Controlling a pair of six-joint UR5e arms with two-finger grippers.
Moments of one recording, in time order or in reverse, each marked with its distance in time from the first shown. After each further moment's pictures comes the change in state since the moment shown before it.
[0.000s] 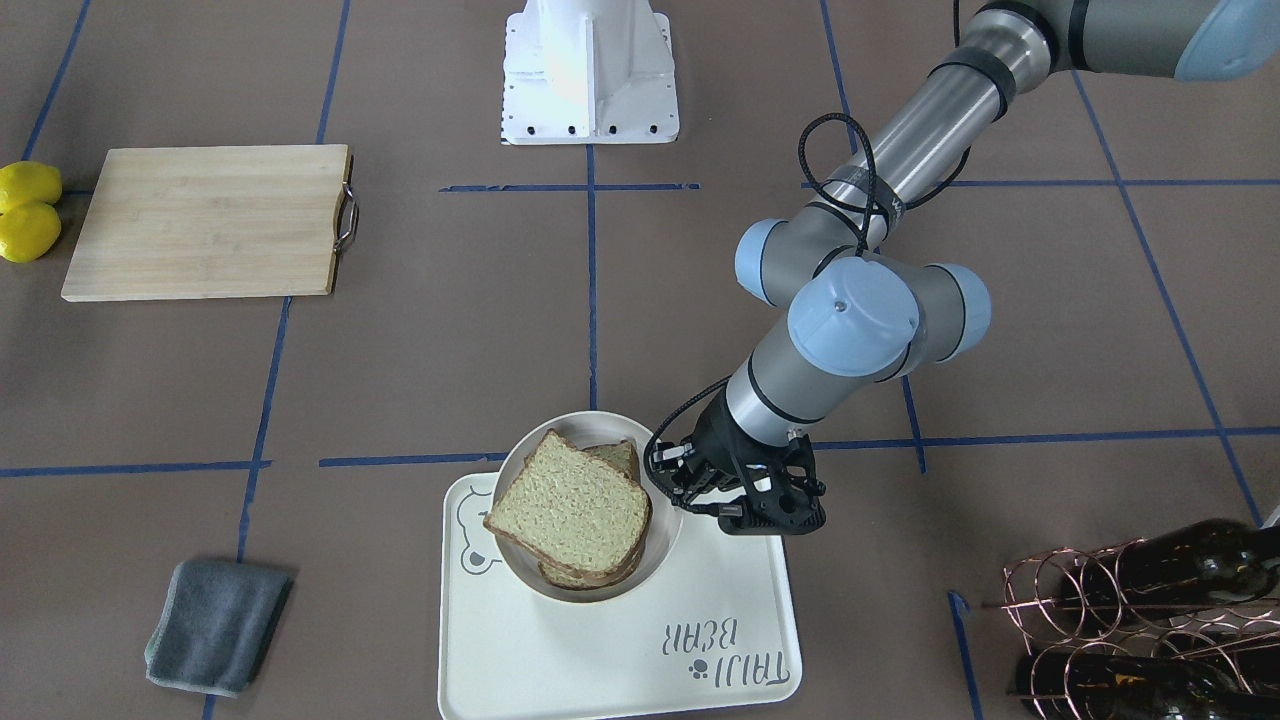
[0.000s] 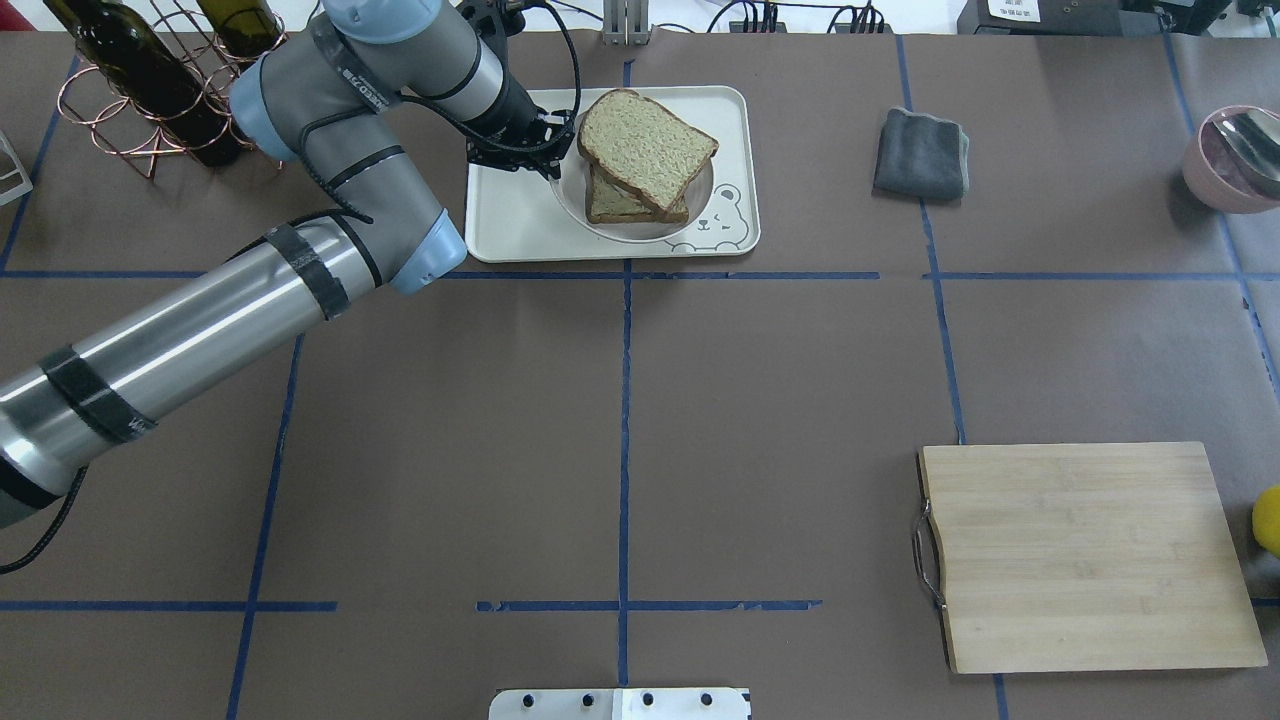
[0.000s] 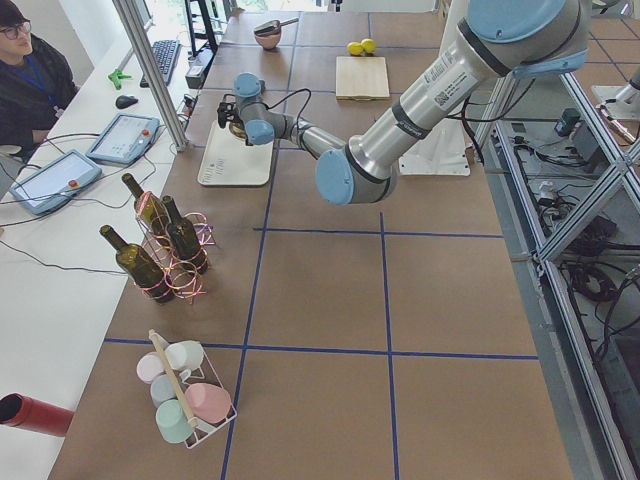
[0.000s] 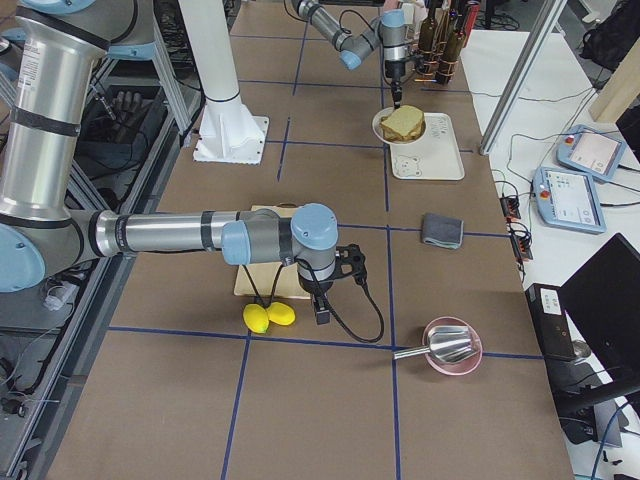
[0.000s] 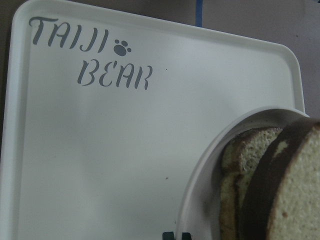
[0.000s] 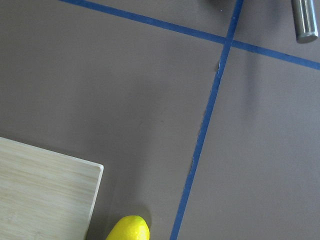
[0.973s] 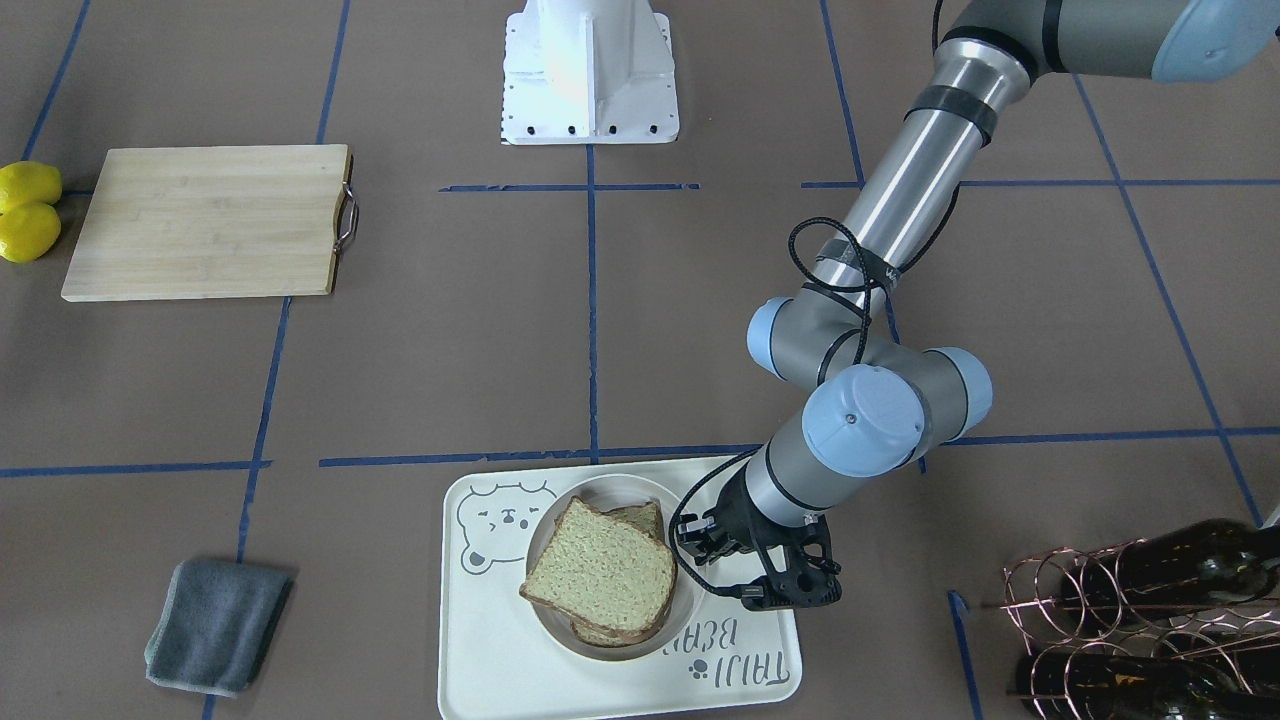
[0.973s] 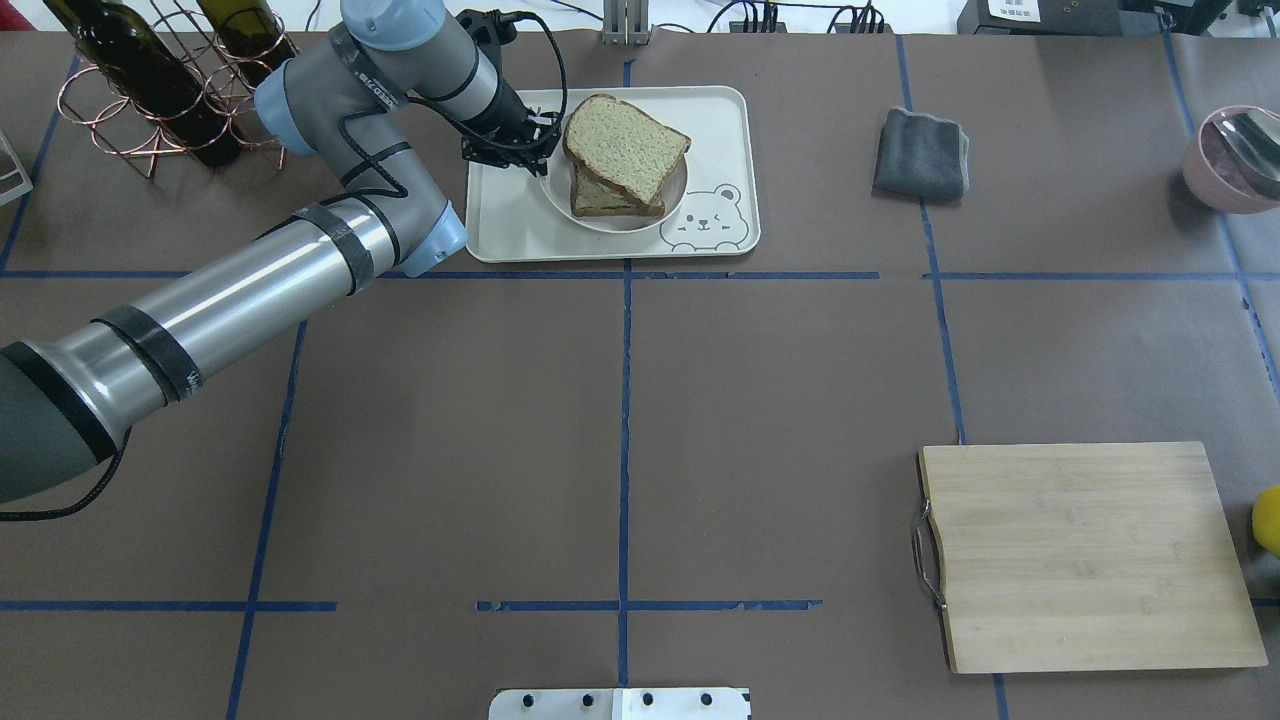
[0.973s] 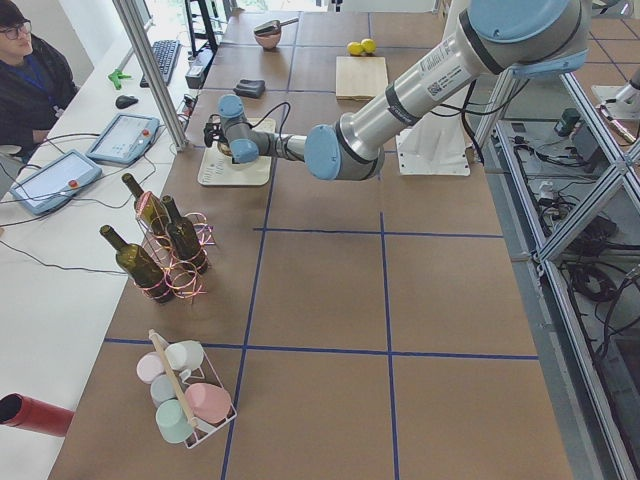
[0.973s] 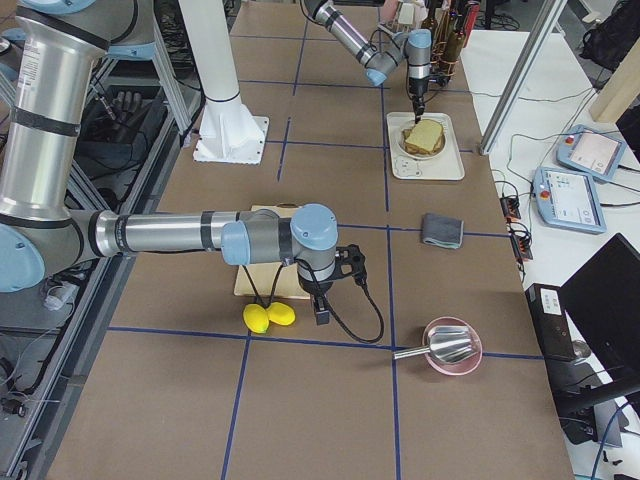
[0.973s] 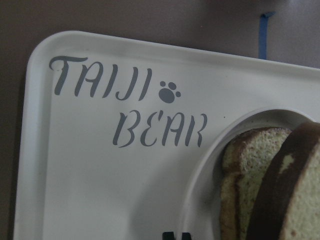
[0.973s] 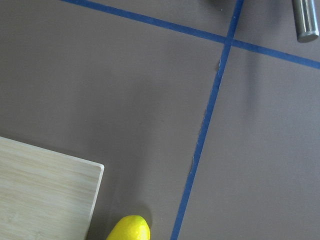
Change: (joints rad) left arm -0.008 -0.109 0.355 -0.217 0.003 0.013; right arm 0.000 -0.001 0.001 0.001 0.003 0.001
